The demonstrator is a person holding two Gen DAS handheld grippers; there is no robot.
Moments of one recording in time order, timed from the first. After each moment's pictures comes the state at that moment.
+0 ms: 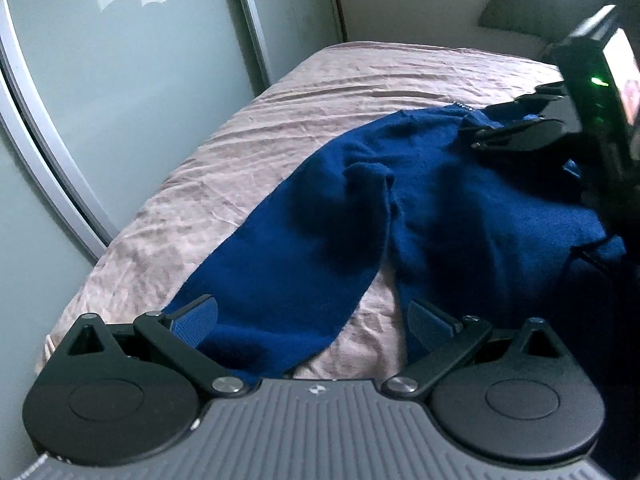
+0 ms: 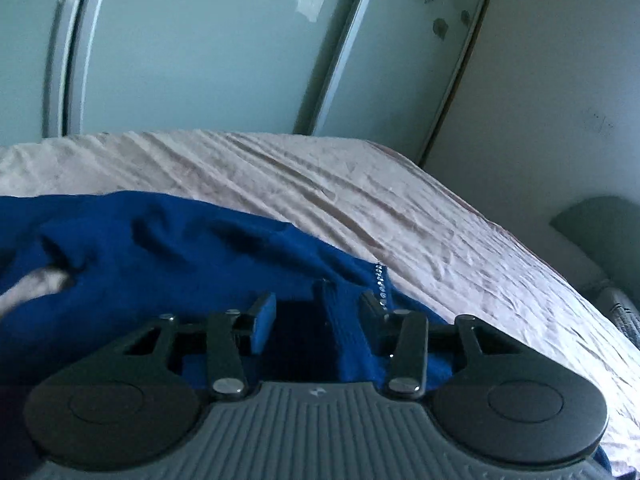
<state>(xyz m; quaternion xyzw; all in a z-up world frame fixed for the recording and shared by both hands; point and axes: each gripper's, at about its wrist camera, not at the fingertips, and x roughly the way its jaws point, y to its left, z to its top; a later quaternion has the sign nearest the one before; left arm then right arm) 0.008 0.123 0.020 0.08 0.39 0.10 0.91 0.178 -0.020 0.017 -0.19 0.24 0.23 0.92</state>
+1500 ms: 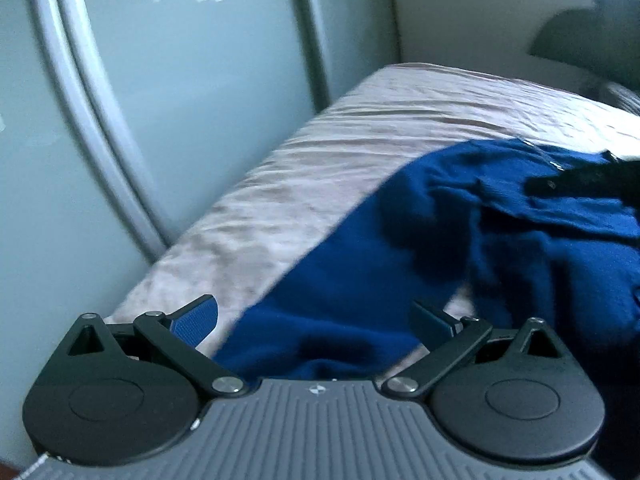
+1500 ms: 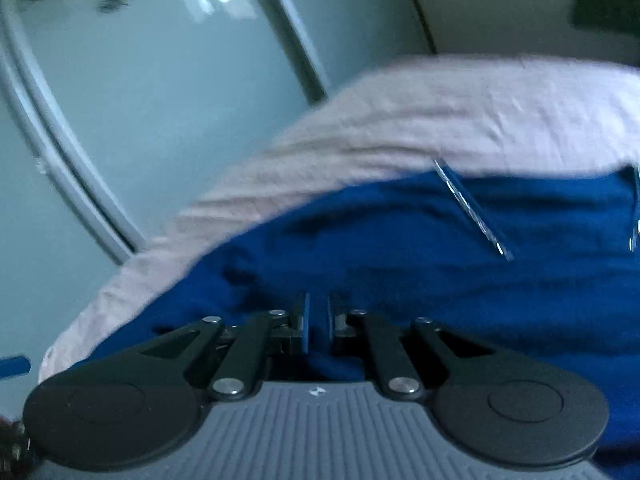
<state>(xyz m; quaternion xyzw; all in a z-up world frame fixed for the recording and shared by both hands) -0.018 0.170 0.046 0.05 0.37 0.17 0.91 0.172 -0.052 0.028 0.12 0.35 0.31 0.87</state>
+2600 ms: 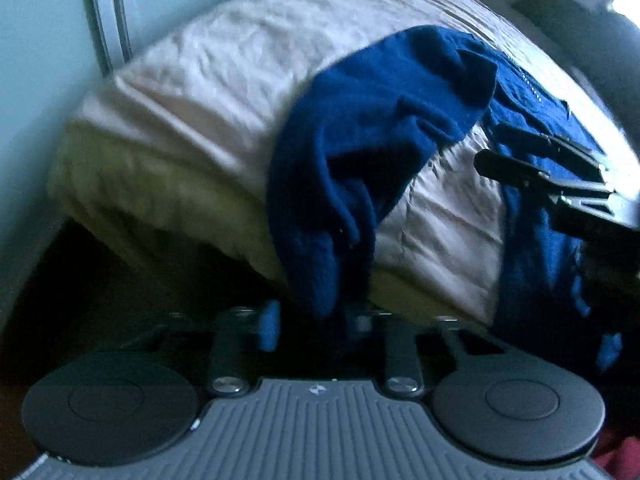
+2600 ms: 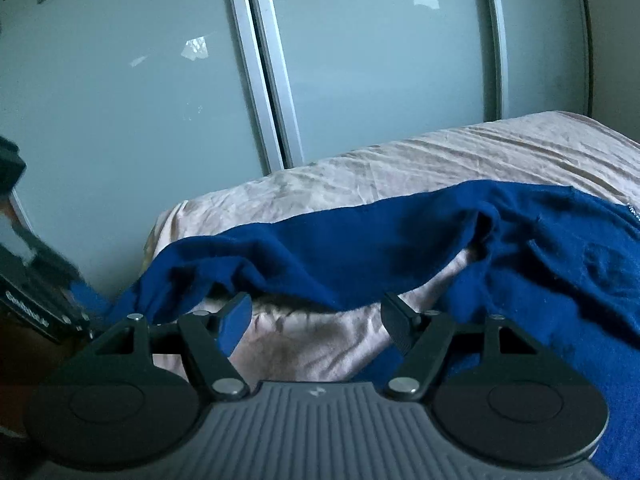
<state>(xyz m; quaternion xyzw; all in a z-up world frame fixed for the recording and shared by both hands) -0.118 0.295 0.004 -0.16 0.54 0.03 0.83 0.028 0.048 0.037 -0.03 0.29 0.47 0.83</state>
